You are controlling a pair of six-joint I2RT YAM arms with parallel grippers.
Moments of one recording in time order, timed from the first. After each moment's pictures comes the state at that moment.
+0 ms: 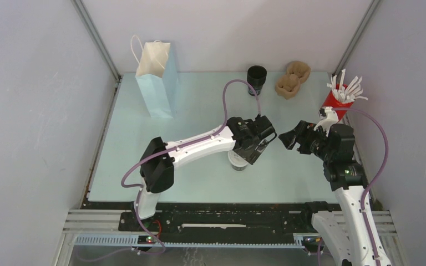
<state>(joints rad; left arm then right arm) -1.09 2.00 1.83 -1.03 -0.30 -0.34 0.03 0.68 0.77 -0.52 -0.38 0.40</state>
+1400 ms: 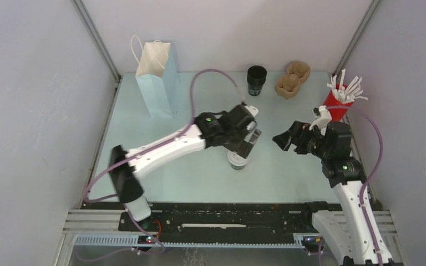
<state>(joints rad) -1.05 1.79 1.74 -0.97 -0.25 -0.34 0.05 0.71 0.77 -0.52 -0.44 0.40</state>
